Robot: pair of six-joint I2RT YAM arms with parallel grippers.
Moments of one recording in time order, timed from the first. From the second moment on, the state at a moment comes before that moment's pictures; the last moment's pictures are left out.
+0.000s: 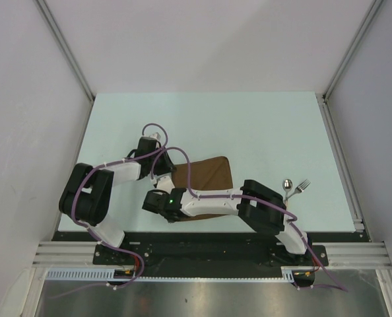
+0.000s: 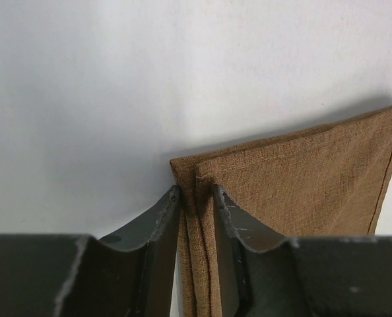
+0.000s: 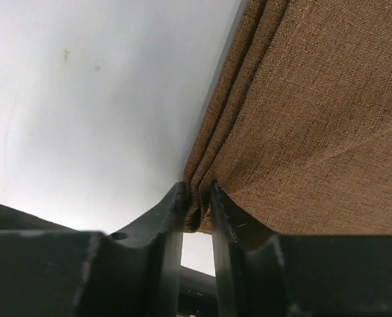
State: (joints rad) left arm -0.30 1.65 0.76 0.04 0.19 -0.59; right arm 1.34 2.15 1.63 -0.72 0.40 0.77
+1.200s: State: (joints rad) left arm -0.30 1.59 0.74 -0.06 0.25 -0.71; right arm 1.19 1.78 1.23 -0.32 0.13 0.61
